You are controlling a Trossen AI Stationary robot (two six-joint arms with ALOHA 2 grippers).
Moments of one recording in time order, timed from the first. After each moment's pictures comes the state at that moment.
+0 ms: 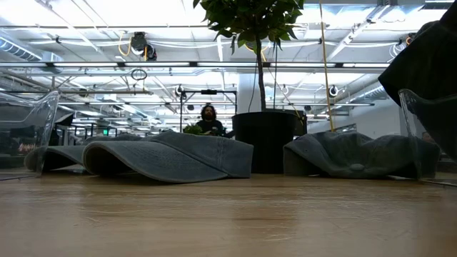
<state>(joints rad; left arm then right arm) 0.01 1.41 1.47 0.29 0.37 -0.77 0.88 1.56 1.57 -1.27 -0.16 0.40</state>
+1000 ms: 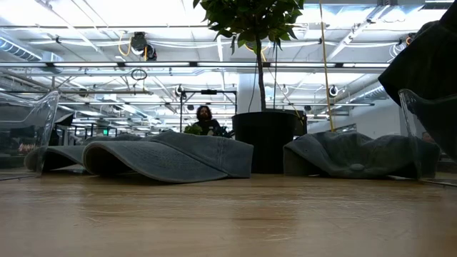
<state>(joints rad) 0.00 1.41 1.47 0.29 0.42 -0.77 0.86 1.28 1.48 -0.93 -0.21 0.56</state>
